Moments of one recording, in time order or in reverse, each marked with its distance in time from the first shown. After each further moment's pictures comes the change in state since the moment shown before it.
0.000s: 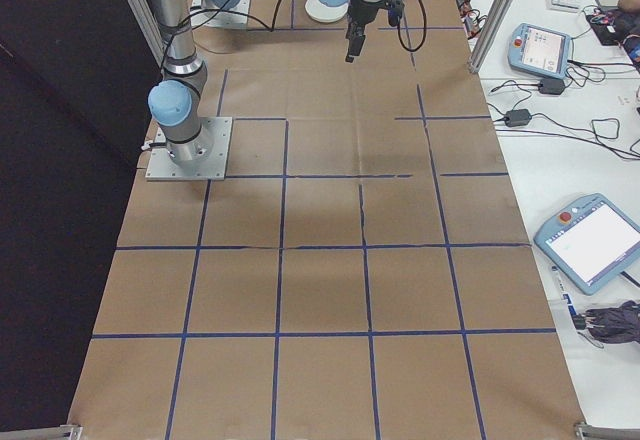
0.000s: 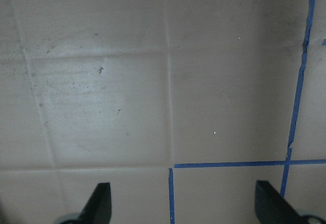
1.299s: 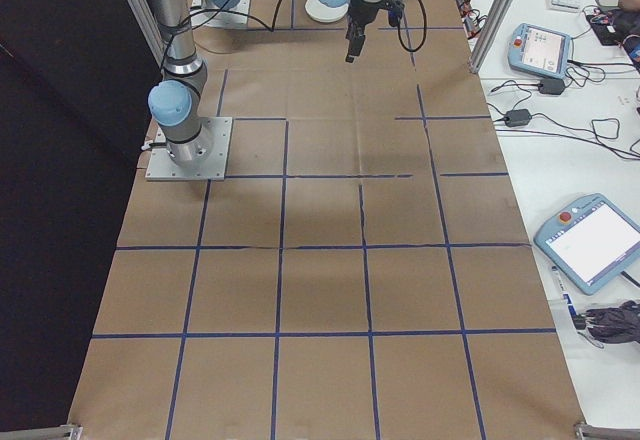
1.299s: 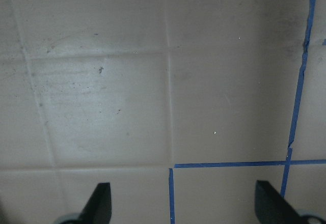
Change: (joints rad) left arm 0.000 0.000 0.016 0.004 -0.051 -0.016; right arm 0.000 0.001 0.000 0.000 0.000 0.000
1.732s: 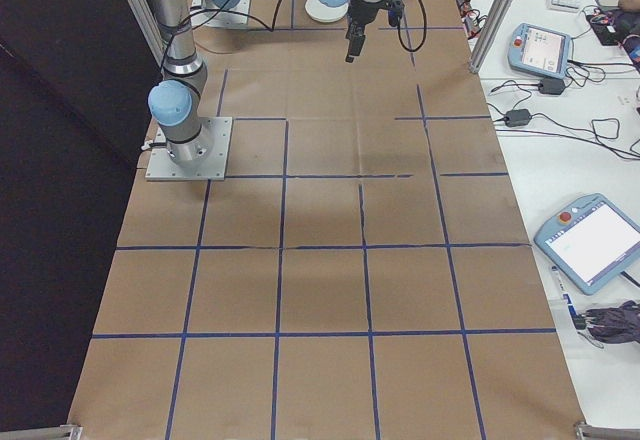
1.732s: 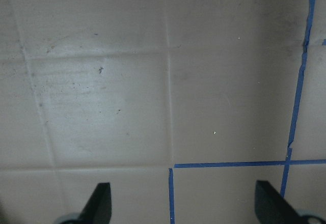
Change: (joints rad) left arm 0.000 -0.006 0.003 0.002 0.003 -0.003; right arm 0.000 0.000 0.000 0.000 0.000 0.000
